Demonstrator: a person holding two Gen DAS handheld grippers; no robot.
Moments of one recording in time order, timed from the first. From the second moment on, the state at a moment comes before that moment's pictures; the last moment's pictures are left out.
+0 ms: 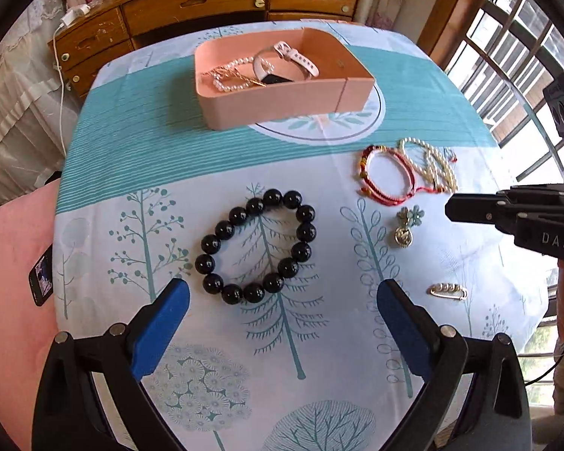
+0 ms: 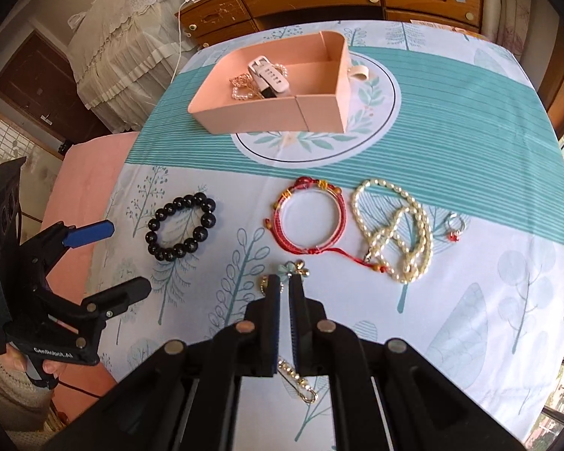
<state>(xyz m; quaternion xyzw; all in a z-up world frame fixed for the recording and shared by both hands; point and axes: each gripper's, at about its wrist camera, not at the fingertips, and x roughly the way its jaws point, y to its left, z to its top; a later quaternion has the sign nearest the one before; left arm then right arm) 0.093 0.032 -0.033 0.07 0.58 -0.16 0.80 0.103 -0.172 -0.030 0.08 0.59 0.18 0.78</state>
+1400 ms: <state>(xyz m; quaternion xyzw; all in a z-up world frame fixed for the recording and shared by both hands) 0.145 -0.002 -0.071 0.12 0.63 -0.17 0.75 0.109 -0.162 -0.048 0.08 0.58 0.15 0.79</state>
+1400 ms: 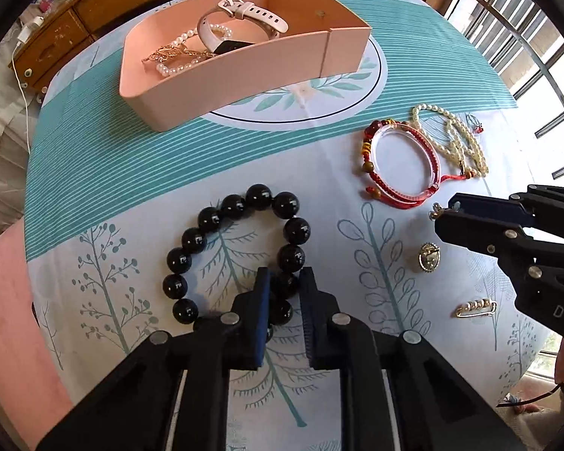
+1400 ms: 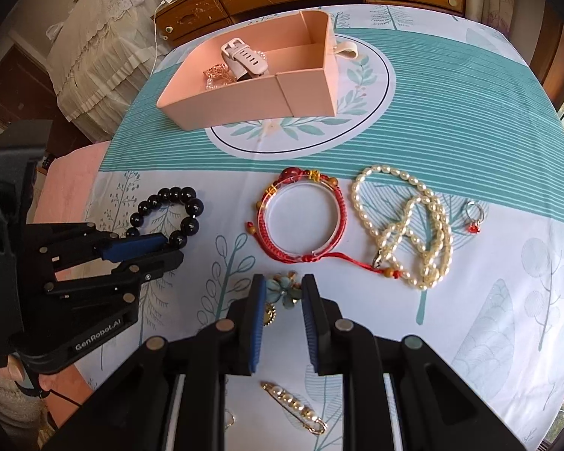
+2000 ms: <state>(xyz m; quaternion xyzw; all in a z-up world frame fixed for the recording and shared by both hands) 0.200 0.031 0.029 -0.01 0.57 -0.13 0.81 0.154 -0.178 0.021 0.15 0.51 0.19 0.82</state>
